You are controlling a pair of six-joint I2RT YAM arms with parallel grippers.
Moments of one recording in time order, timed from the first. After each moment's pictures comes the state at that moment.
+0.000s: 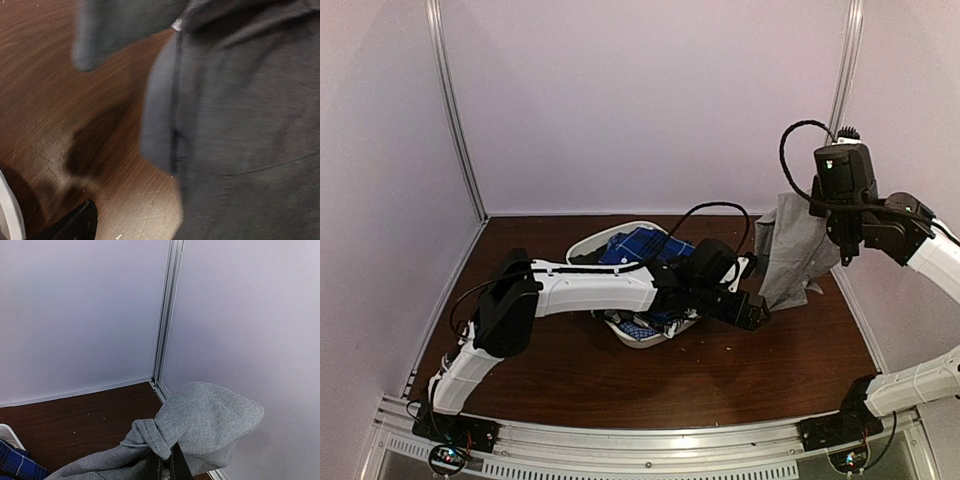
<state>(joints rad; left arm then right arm) -1.16 2.38 2.01 -0.21 0.21 -0.52 0.74 1.12 1.30 -0.63 1.19 0.32</state>
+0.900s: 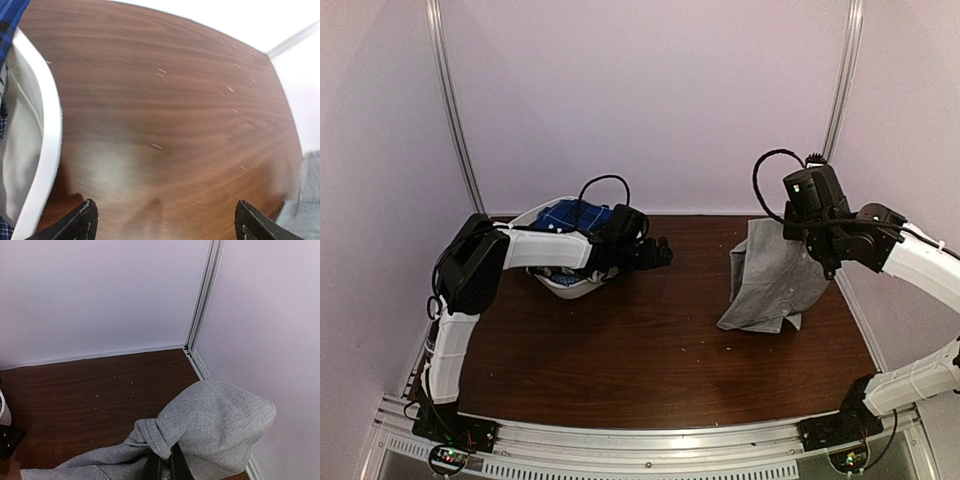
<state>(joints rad) -0.79 2.26 1.68 -0.07 -0.04 -0.72 0.74 1.17 1.20 -0.65 1.00 0.44</state>
